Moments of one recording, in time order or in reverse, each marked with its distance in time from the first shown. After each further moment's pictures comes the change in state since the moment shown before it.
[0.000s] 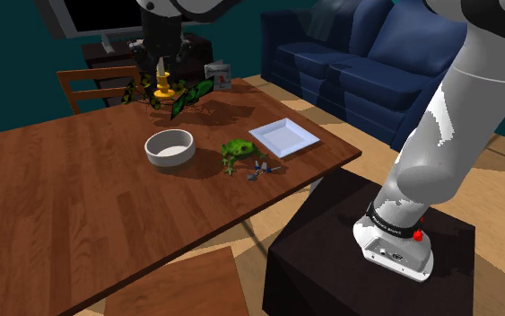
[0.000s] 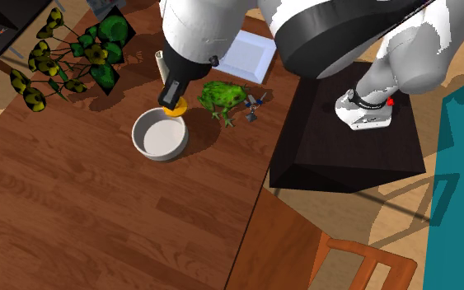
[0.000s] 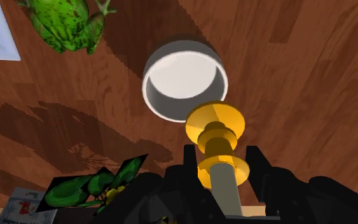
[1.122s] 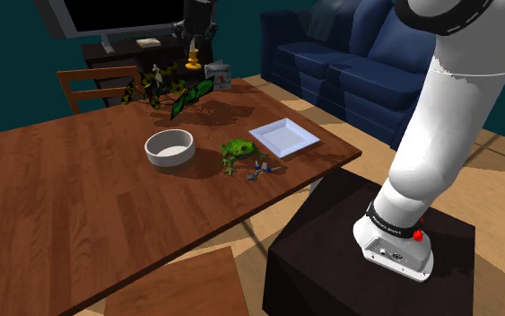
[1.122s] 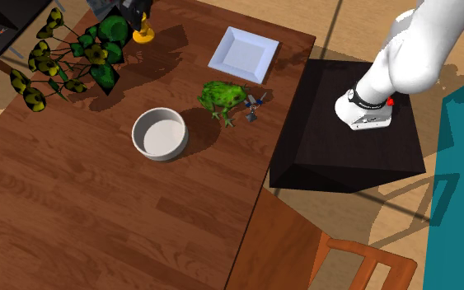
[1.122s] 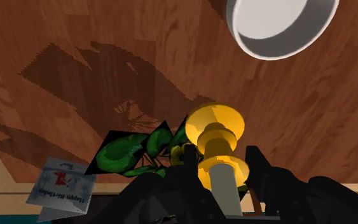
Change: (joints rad) arm -0.175 0.161 -0.151 0.191 0.095 0.016 -0.373
